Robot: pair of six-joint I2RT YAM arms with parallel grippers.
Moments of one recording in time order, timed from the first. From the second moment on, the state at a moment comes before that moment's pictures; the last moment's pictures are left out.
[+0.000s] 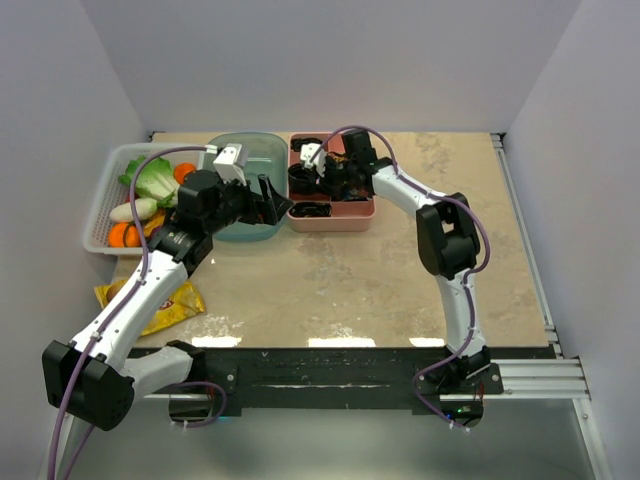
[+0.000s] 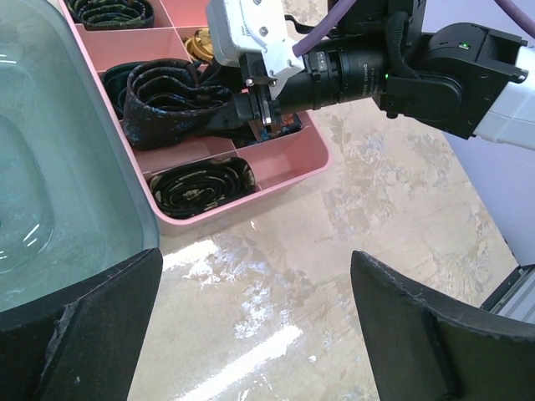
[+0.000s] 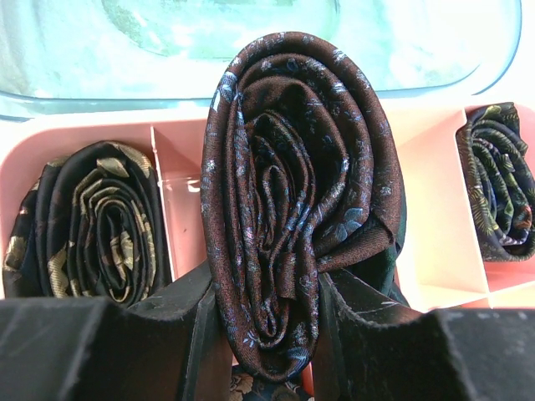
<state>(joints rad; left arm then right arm) -0.37 1.12 0.97 -0.17 0.26 -0.38 0.46 2.24 1.82 -0.25 -0.64 -0.79</state>
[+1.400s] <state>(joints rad) -0.36 1.09 0.92 -0.17 0.25 -0.38 0.46 2.19 1.70 -0.15 -0.59 -0.73</state>
